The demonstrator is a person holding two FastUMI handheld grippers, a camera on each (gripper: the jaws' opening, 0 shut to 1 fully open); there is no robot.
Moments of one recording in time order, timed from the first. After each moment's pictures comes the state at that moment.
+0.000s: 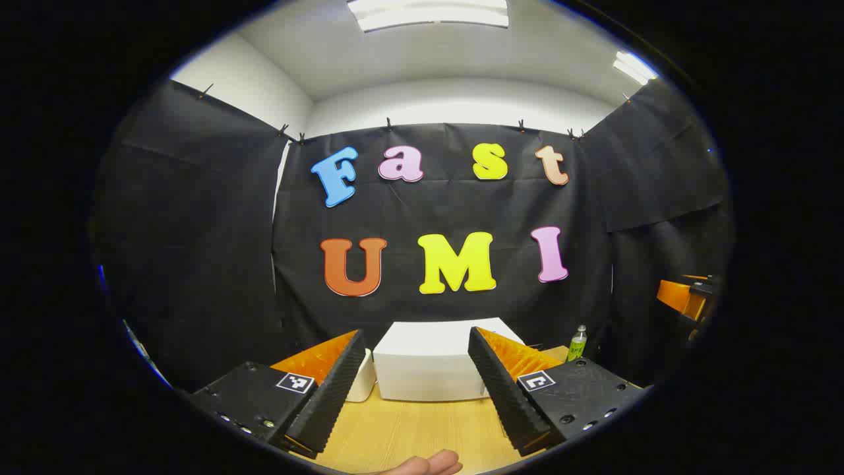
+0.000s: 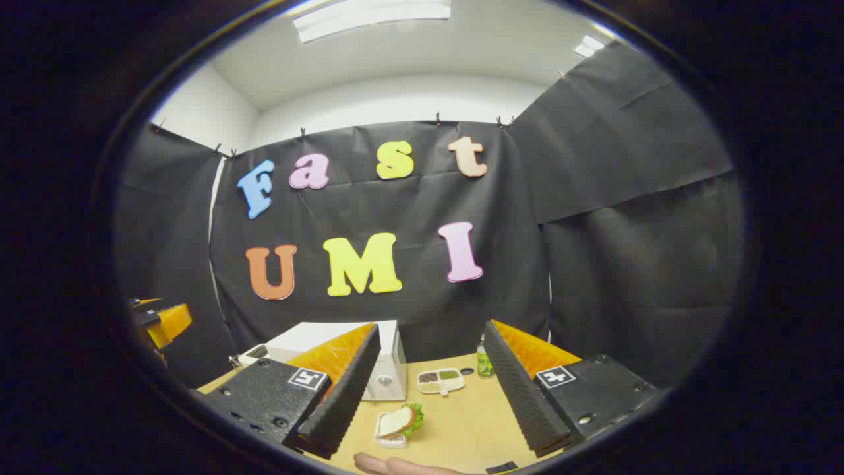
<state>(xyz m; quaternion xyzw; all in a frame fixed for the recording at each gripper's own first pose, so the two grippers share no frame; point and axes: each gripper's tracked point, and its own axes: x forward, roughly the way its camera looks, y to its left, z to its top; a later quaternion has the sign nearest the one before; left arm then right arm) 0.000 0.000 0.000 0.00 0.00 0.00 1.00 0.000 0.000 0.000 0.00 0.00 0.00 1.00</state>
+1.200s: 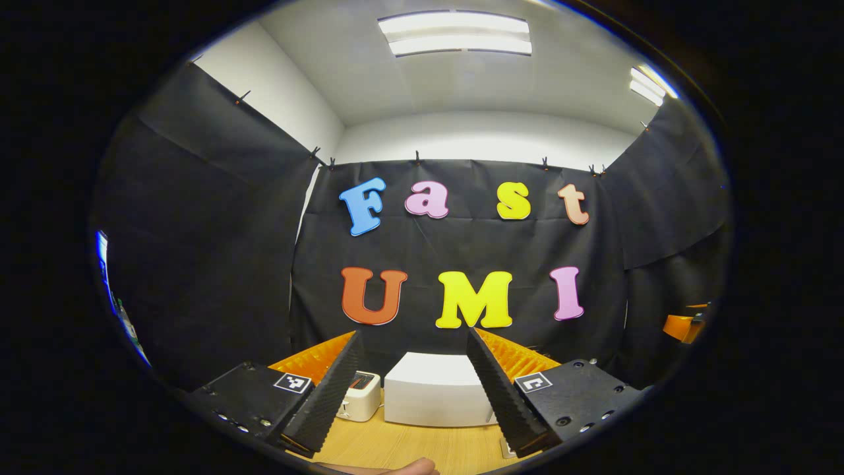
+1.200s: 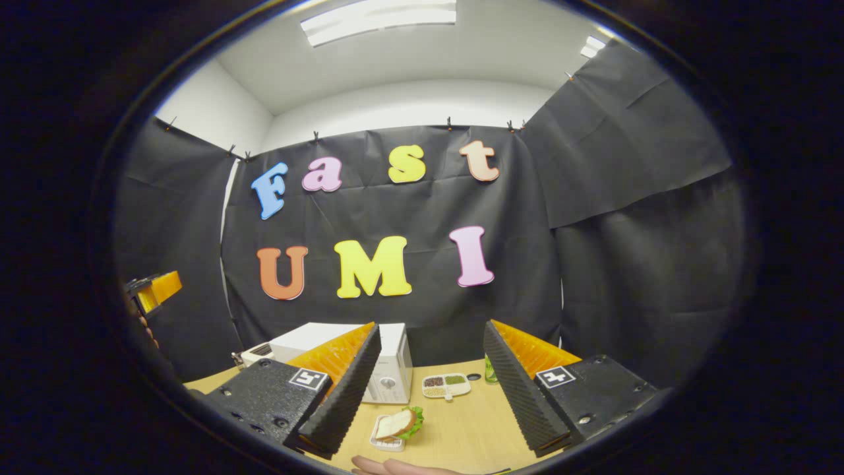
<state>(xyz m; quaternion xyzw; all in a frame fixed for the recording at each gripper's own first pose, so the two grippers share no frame) 0.015 0.028 0.016 -0.05 -0.08 0.05 0.99 0.013 -0.005 -0.019 0.00 -0.02 0.03 1.00</state>
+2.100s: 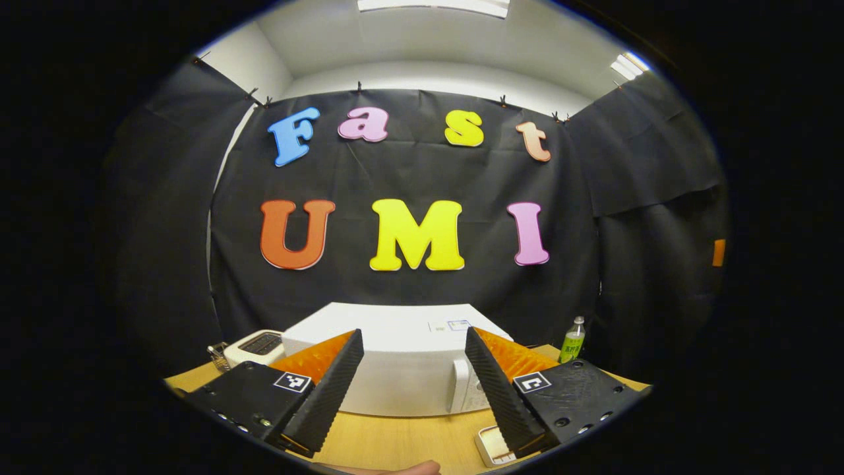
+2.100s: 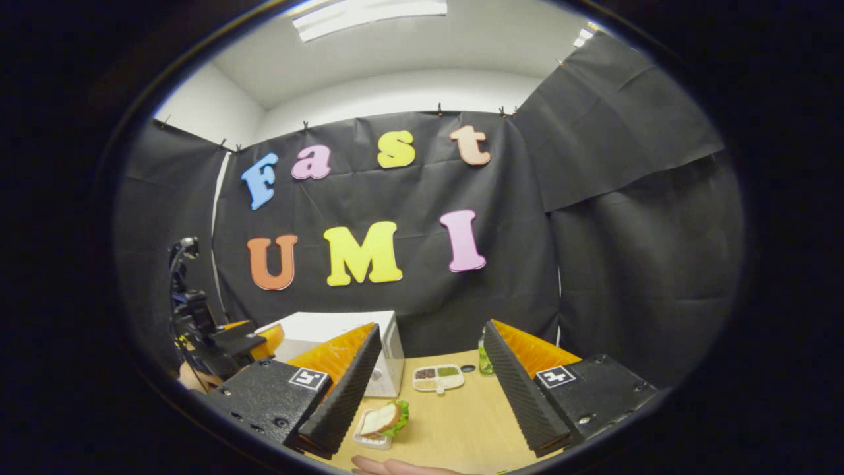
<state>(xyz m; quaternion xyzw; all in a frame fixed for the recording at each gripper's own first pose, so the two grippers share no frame) 0.174 -0.119 -0.142 -0.04 0.02 -0.08 1.00 0.043 -0.042 -0.056 0.01 0.00 0.02 1.00</state>
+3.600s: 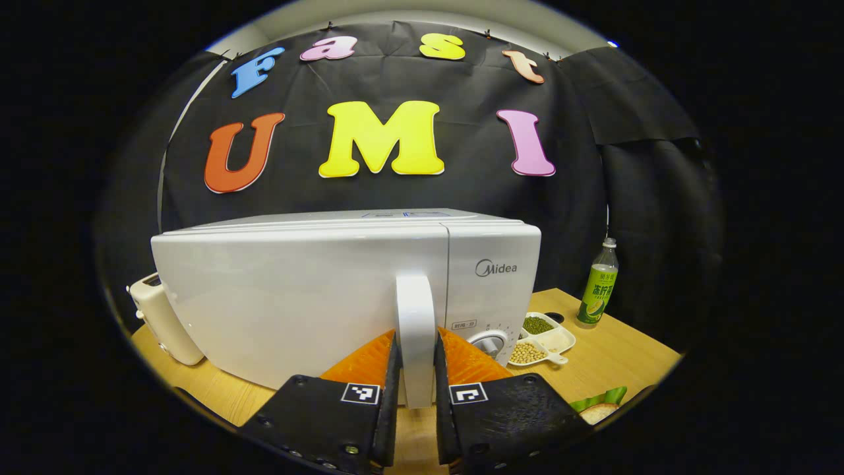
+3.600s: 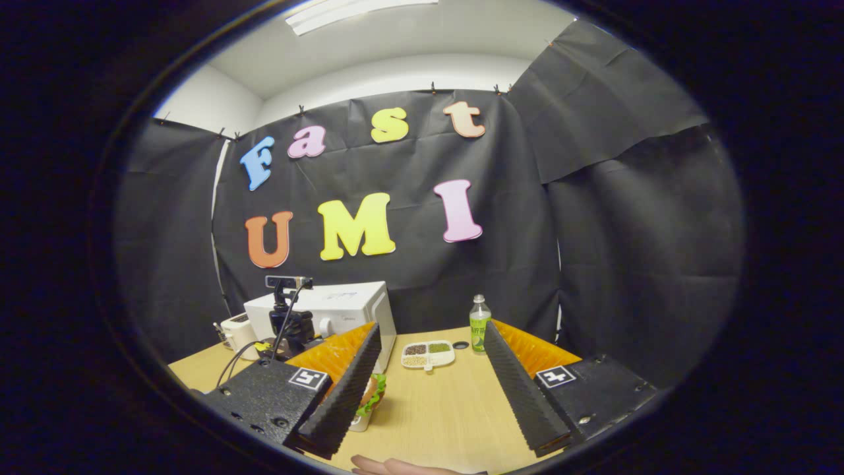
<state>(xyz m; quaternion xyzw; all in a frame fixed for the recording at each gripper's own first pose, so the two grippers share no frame) 0.281 -0.199 -0.306 -0.01 0.13 -0.11 0.99 0.051 -0.080 -0.135 0.01 0.05 0.04 1.00</state>
